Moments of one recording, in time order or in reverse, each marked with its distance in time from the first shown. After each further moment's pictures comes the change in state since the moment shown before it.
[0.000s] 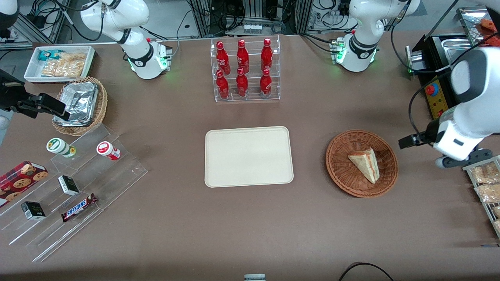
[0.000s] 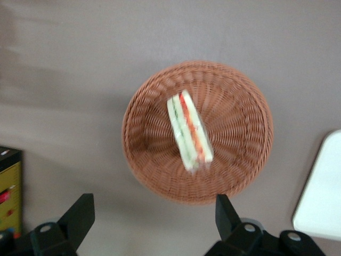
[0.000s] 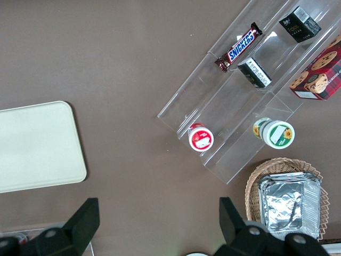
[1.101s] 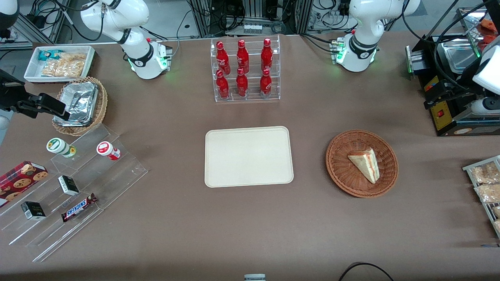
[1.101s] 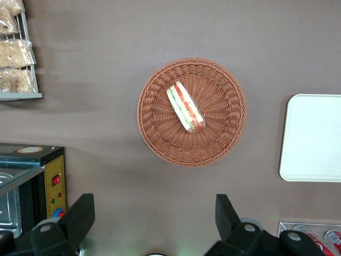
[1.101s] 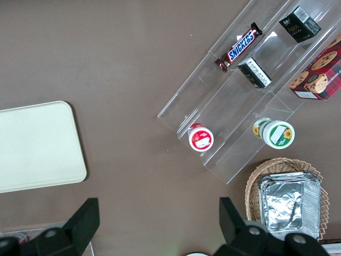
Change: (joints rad) arm -0.006 -0.225 0.005 0.186 0.000 -0.338 0.177
